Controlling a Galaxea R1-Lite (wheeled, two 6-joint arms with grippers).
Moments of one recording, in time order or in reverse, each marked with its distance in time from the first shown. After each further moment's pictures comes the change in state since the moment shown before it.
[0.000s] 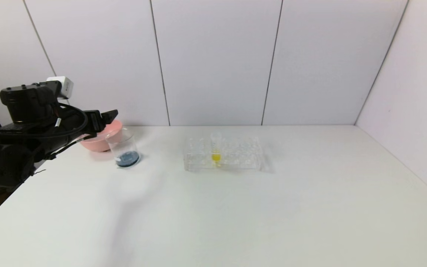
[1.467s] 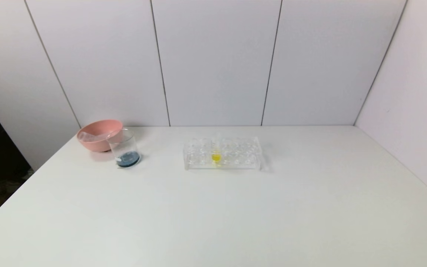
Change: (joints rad) left arm -0.004 -1.633 0.551 0.633 -0.142 0.085; right arm 0.000 0.000 0.000 0.000 0.000 0.000
